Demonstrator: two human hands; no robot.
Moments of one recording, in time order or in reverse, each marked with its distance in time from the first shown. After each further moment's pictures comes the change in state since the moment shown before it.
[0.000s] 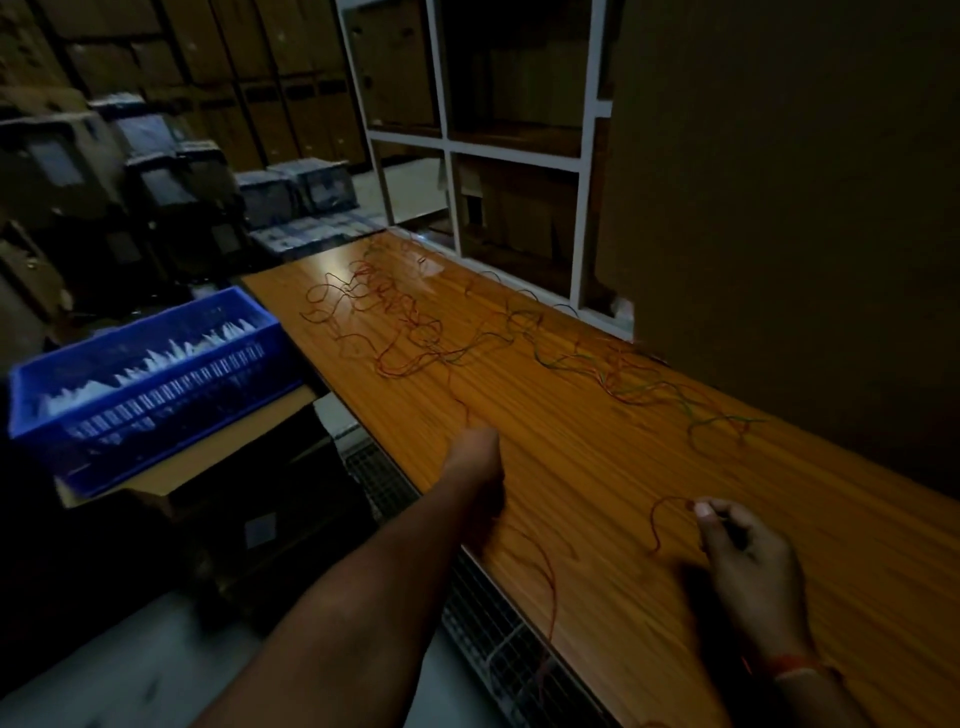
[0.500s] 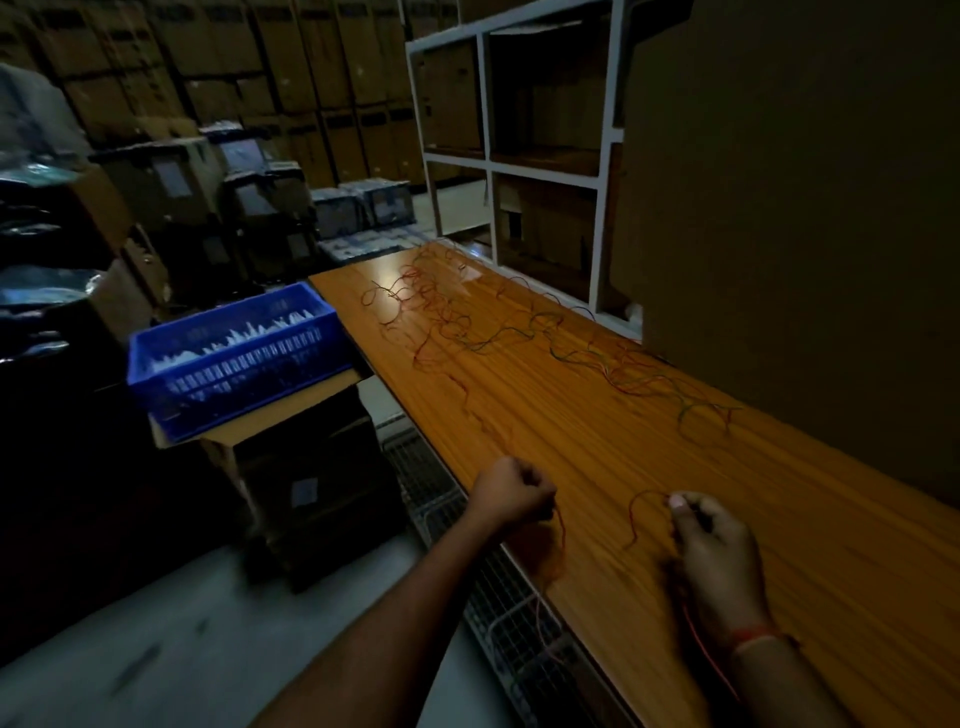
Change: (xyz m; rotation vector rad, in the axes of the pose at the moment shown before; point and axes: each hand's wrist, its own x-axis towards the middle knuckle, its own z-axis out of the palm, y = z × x) left_hand -0.158 0.062 0.033 -0.723 0.025 -0.047; right_hand -0.032 0.019 -0.036 0.159 -0.127 0.083
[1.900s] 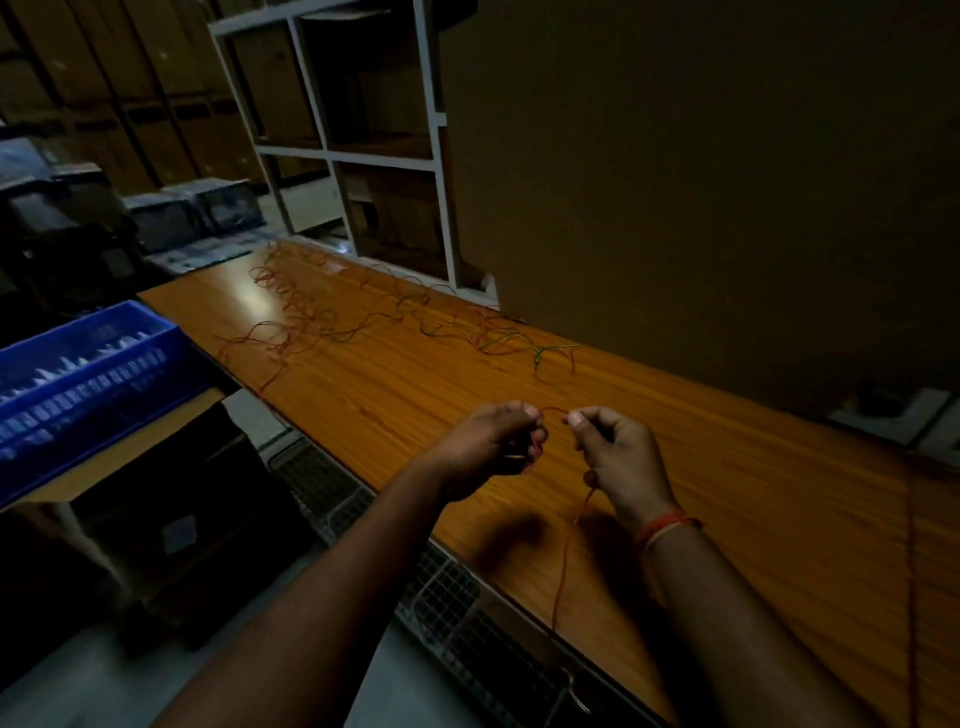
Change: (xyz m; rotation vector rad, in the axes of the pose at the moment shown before) left_hand -0.065 0.099 0.063 -0.487 -0.591 0.160; right_hand -0.041 -0.048 -0.067 0.026 -0.022 -0.122
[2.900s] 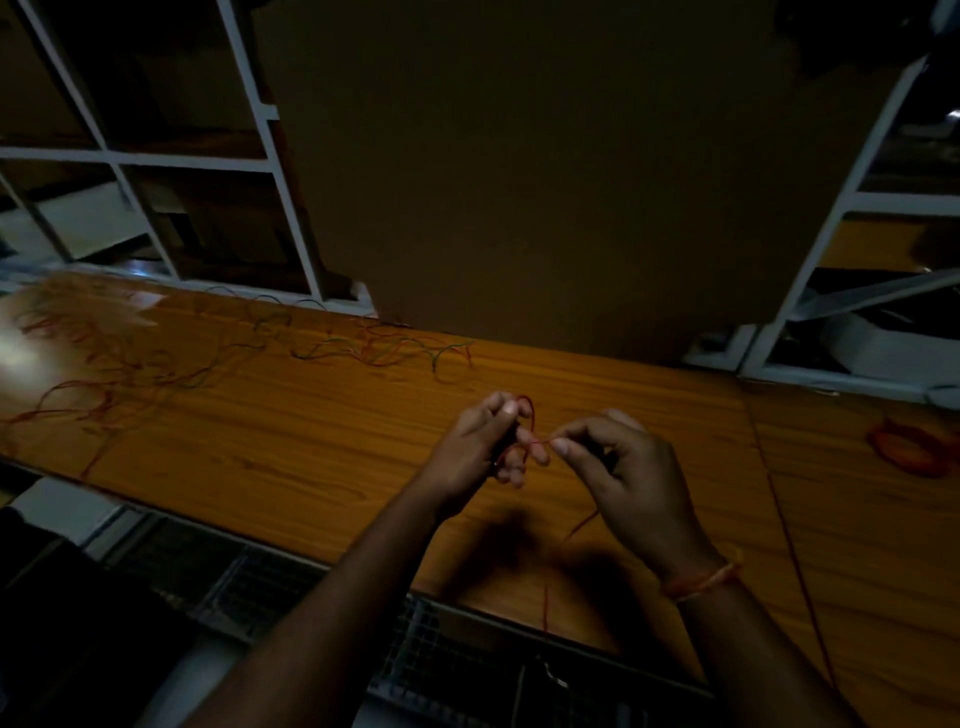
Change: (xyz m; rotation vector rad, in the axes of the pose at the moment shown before) left_hand 0.029 -0.007 0.021 0.064 -0.315 0.228; right_hand -0.080 -0.044 -0.025 -0.532 0.264 -0.380
